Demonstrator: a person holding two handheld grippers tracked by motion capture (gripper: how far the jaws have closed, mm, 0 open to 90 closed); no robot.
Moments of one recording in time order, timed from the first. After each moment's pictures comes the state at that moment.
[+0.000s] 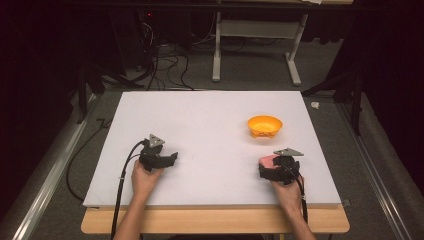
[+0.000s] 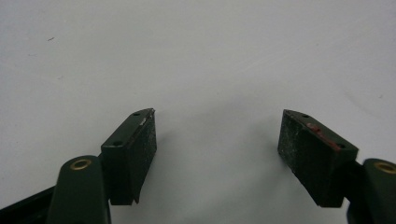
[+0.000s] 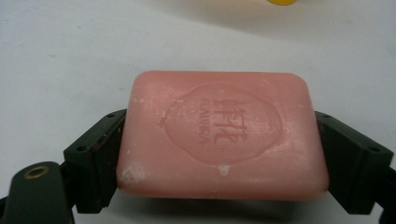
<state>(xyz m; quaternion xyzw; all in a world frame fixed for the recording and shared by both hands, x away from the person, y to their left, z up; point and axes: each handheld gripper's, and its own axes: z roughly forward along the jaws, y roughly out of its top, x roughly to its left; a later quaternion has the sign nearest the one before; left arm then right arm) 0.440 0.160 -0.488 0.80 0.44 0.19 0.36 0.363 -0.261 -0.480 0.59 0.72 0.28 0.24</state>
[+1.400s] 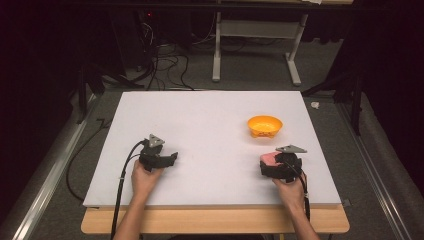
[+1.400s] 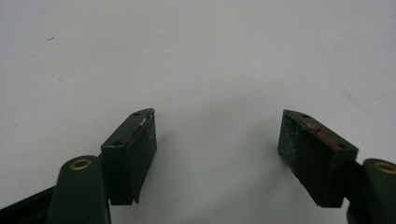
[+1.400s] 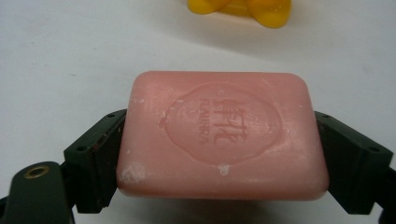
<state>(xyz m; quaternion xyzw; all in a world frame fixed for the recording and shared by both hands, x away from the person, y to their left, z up) 0.440 0.160 -0.488 0.80 0.44 0.19 0.36 0.360 -0.261 -0.458 0.59 0.71 0.28 0.24</state>
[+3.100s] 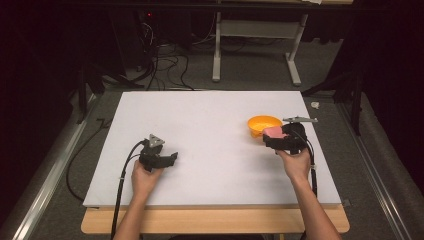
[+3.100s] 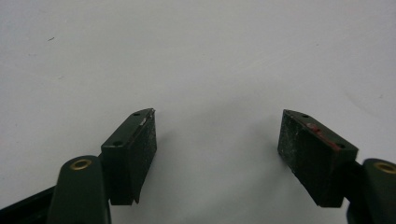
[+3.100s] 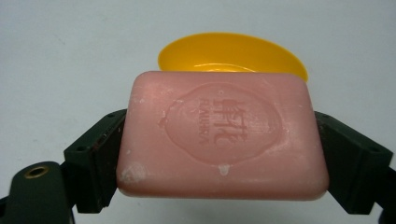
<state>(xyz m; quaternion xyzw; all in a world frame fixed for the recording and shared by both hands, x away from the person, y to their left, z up) 0.440 0.160 -0.488 0.80 0.44 0.19 0.36 0.414 -0.276 -0.396 0.59 0.70 0.33 0.22</state>
